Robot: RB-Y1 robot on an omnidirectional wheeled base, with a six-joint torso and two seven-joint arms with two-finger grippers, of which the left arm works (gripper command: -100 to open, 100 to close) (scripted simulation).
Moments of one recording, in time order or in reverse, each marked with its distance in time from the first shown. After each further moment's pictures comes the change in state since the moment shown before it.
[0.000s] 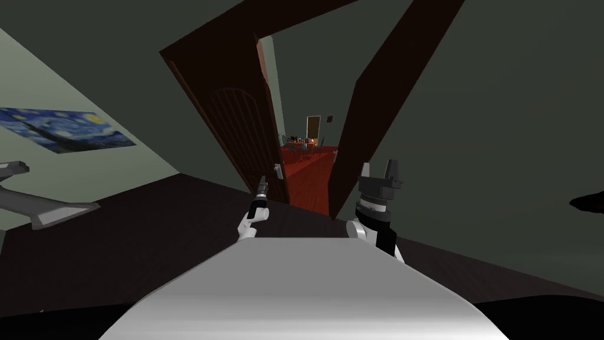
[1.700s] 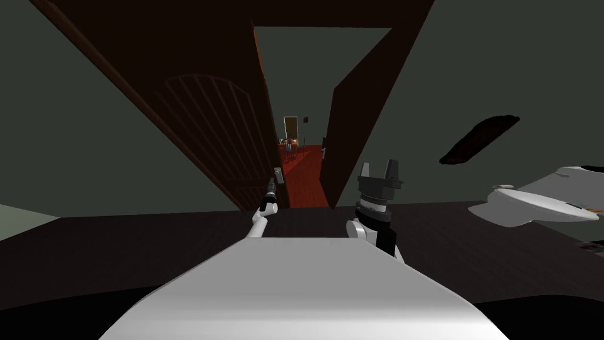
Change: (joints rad) arm -0.233 -0.060 0.033 0.385 0.053 -0.007 -0.034
